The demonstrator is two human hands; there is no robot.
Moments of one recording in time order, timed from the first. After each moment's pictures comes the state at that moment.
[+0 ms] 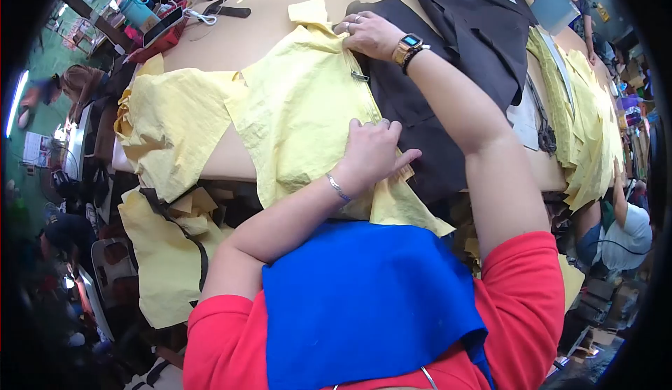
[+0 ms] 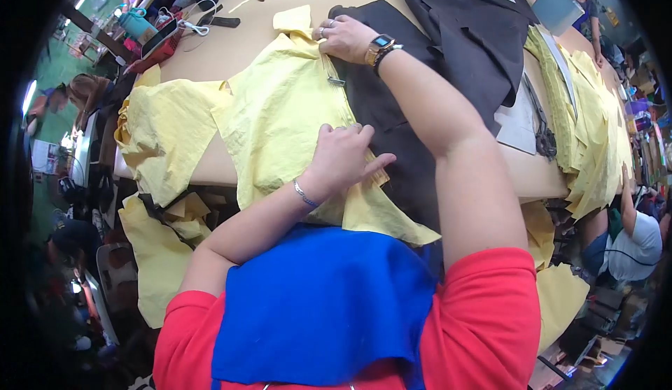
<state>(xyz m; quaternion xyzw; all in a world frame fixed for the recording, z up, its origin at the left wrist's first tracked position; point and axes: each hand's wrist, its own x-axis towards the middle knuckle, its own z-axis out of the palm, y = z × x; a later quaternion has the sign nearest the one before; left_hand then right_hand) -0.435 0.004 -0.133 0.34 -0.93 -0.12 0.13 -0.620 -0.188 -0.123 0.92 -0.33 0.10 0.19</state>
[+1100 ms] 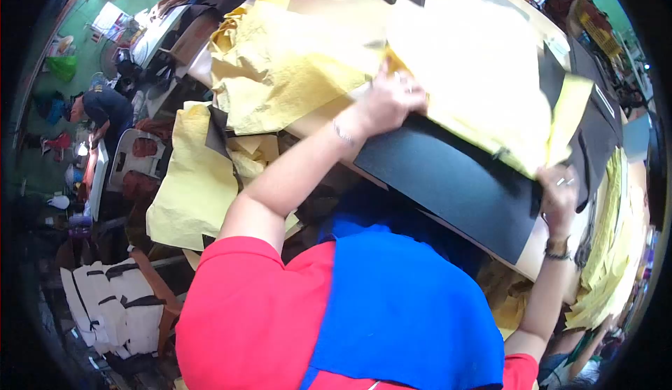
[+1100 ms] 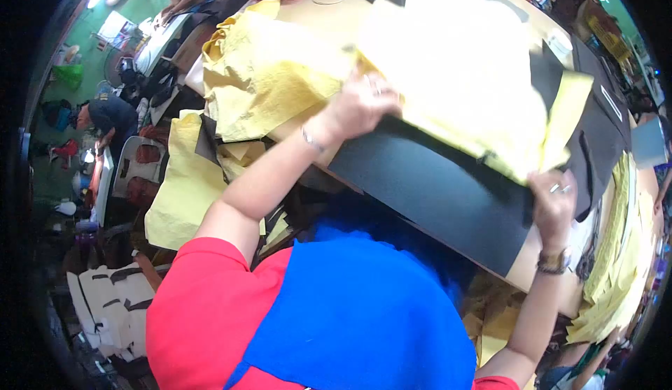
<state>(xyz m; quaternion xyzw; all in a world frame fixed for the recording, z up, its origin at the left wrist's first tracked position) -0.282 -0.123 -0.140 0.28 -0.90 0.09 0.31 -0.728 0.021 -0.104 0.85 -0.47 0.16 0.17</state>
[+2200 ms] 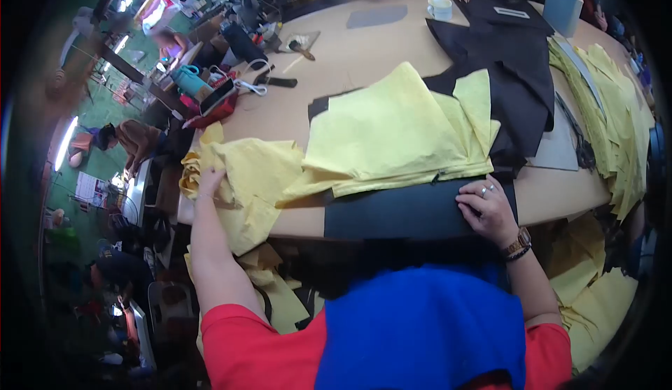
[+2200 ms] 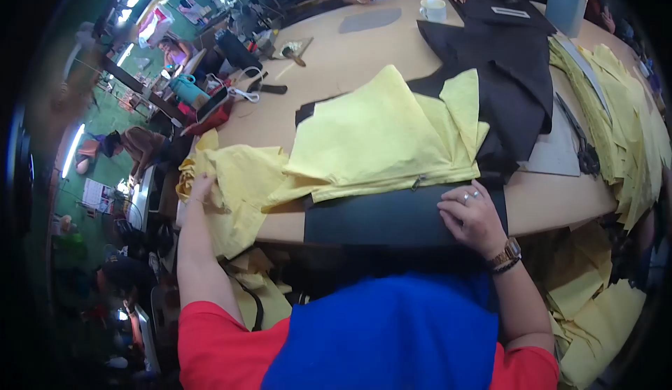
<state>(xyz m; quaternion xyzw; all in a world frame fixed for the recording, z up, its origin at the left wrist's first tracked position) 0.056 -0.301 -0.143 0.73 -0.66 -0.12 0.12 -0.619 0.106 -0.148 0.73 -0.58 0.35 -0.03</state>
